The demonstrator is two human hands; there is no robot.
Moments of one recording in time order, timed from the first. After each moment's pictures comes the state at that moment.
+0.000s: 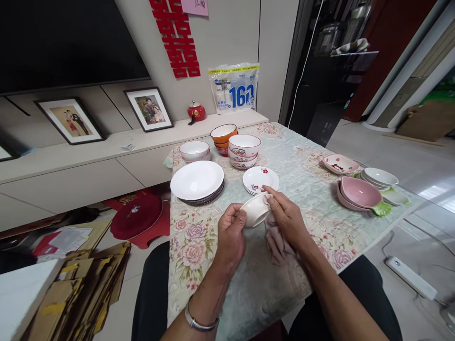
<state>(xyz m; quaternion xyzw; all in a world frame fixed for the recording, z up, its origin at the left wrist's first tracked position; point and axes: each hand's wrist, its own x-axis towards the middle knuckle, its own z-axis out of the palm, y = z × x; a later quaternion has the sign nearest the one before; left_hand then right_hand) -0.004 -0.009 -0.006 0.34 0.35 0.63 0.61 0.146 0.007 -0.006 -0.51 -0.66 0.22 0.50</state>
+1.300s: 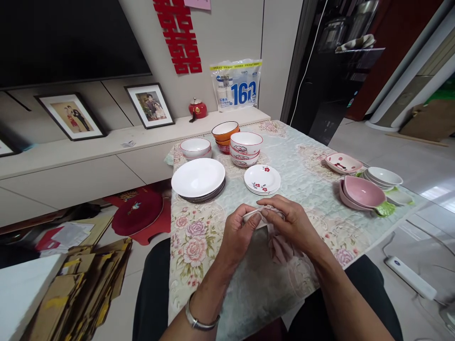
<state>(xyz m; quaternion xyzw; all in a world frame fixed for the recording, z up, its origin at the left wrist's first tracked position) -0.017 -0.013 -0.006 0.51 0.41 0.48 0.58 0.156 -0.006 0.022 -0.48 -0.70 0.33 0.42</state>
